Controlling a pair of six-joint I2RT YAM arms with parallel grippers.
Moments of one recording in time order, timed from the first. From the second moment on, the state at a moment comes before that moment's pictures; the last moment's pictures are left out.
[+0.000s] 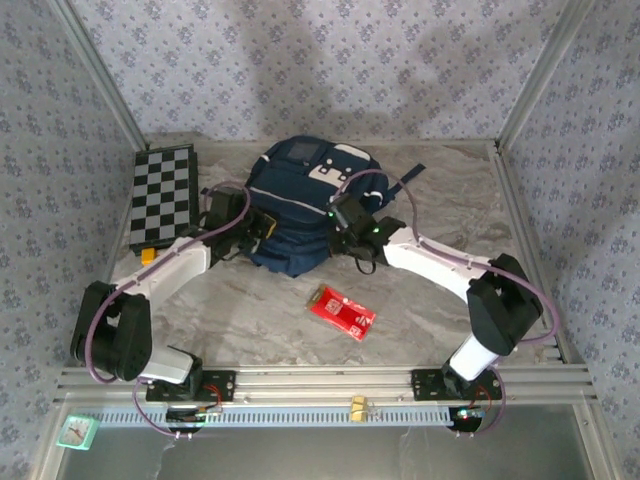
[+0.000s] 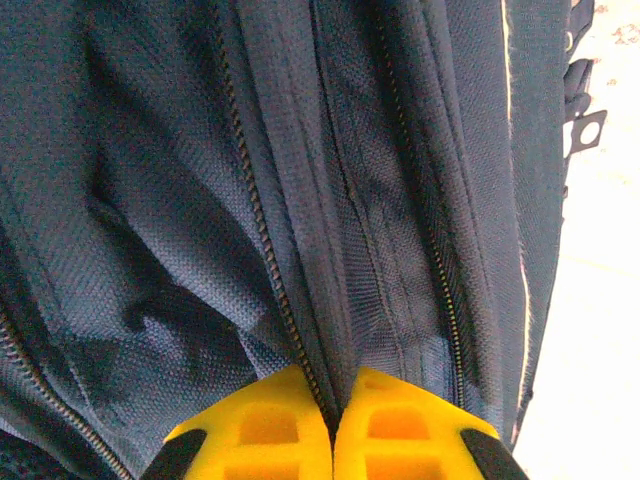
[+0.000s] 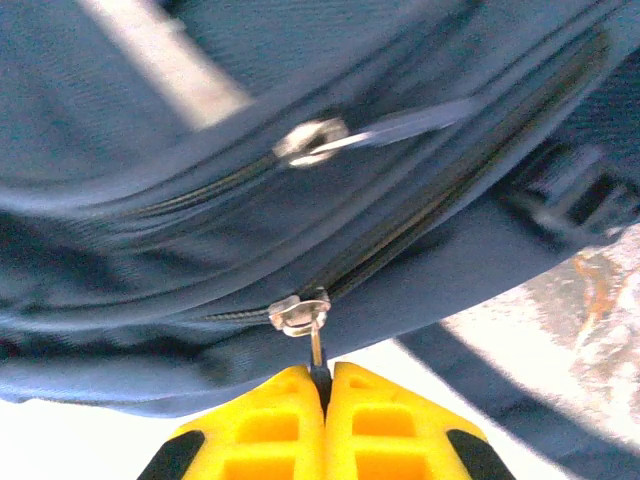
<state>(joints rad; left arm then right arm) -0.37 1.41 0.89 -0.22 0.24 -1.34 0.72 1.61 1.16 -0.46 0.16 0.39</state>
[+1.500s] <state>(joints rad) -0.31 1.28 0.89 -0.43 0.26 -1.04 0.56 1.90 1.65 -0.66 -0.25 0.51</state>
